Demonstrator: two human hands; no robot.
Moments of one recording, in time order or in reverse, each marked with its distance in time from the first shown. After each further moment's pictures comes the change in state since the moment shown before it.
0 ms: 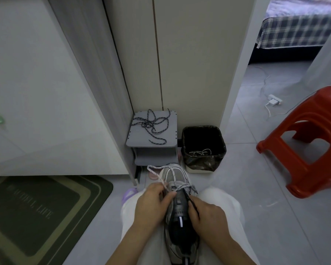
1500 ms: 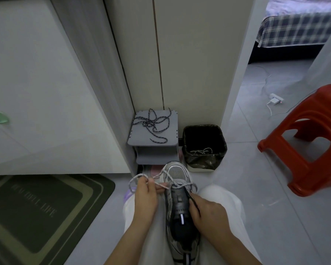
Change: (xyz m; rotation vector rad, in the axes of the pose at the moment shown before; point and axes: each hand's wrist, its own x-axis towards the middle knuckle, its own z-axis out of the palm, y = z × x) left_hand 0.012 -0.019 0.014 -0.617 0.201 -0.226; right_hand -0.004 0.005 0.002 -0.011 0.006 -0.024
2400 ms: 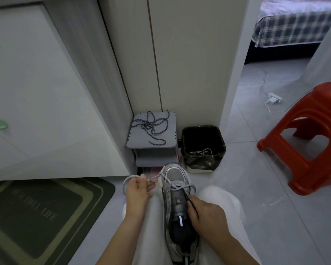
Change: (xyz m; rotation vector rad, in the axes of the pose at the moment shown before) left_hand 0.010 0.017 -0.011 -0.079 0.039 -0.122; right_hand -0.001 -0.001 -0.002 -0.007 0.053 -0.037
